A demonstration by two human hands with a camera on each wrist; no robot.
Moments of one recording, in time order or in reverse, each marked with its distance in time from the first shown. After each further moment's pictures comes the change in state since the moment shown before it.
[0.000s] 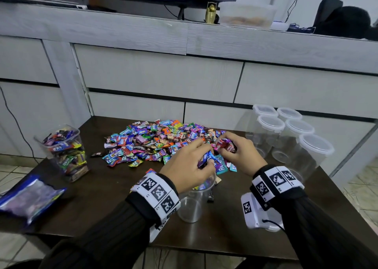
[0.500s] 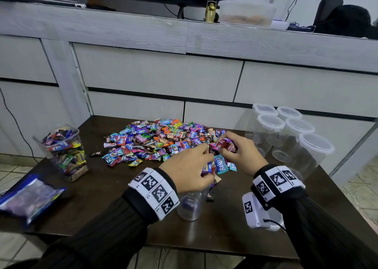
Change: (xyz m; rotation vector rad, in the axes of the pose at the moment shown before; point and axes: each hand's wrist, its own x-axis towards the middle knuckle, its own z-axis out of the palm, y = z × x) left_hand 0.006 -0.001 -0.006 0.302 -0.267 0.099; right_hand 0.000 0.005 0.000 0.004 -0.027 0.032
